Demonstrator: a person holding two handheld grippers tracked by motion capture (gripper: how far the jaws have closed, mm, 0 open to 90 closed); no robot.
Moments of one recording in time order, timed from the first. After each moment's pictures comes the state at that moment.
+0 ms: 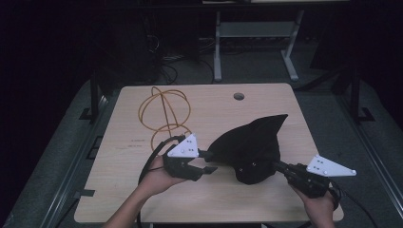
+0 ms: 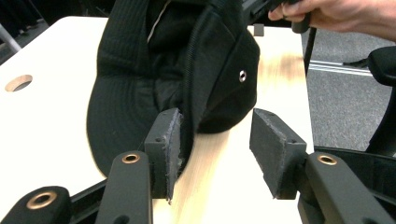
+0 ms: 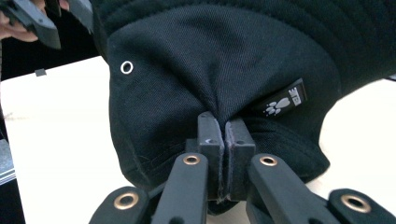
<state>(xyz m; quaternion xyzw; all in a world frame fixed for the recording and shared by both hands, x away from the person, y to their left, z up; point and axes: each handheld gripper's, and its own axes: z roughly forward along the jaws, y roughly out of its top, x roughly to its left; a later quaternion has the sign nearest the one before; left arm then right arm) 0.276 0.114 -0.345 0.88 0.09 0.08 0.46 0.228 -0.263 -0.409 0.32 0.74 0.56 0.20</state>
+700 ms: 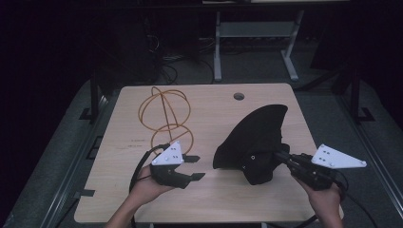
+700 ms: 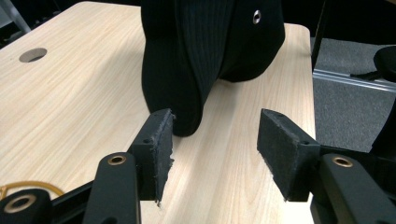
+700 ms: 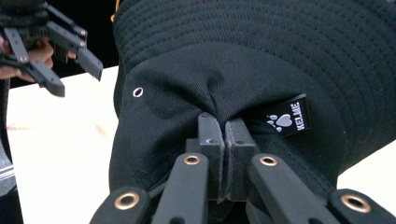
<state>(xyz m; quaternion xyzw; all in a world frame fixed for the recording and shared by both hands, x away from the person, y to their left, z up) 0.265 0.148 -0.369 0.87 0.13 0.08 0.48 0.231 -0.259 -0.364 0.29 0.74 0.56 0.22</state>
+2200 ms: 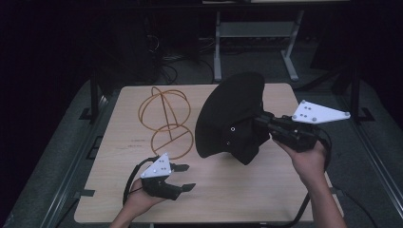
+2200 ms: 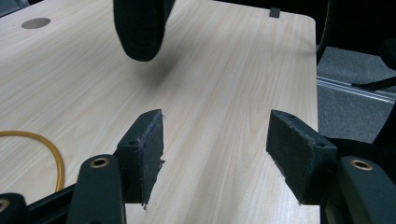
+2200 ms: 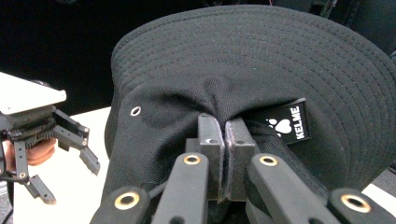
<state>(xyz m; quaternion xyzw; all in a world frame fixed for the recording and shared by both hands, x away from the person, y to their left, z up) 0.252 0.174 -0.406 0.85 0.16 0.08 0.49 0.282 -0.205 -0.276 0.24 0.75 0.58 0.21</state>
